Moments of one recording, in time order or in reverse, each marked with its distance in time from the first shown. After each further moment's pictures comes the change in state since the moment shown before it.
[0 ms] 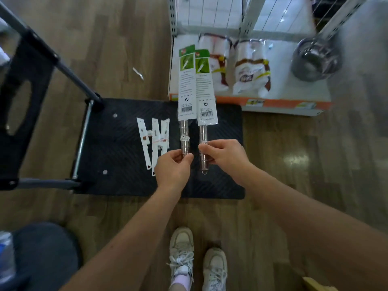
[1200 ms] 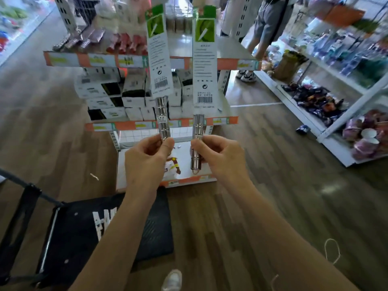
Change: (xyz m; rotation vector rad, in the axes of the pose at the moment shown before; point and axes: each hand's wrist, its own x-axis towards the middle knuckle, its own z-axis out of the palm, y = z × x) left_hand -0.383 0.409 -0.041 -0.369 -0.114 0.590; right_hand -0.375 -0.250 -0.352 0.083 0.521 -0.565
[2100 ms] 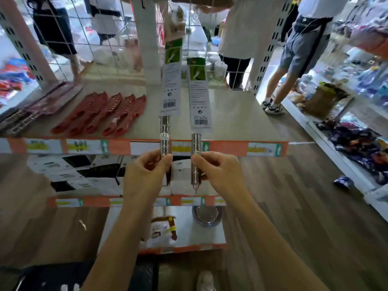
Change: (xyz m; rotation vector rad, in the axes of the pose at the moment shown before) left_hand 0.287 0.039 0.194 0.167 0.135 0.007; right_hand 0.365 0.050 -0.055 0.080 -0.157 -0.008
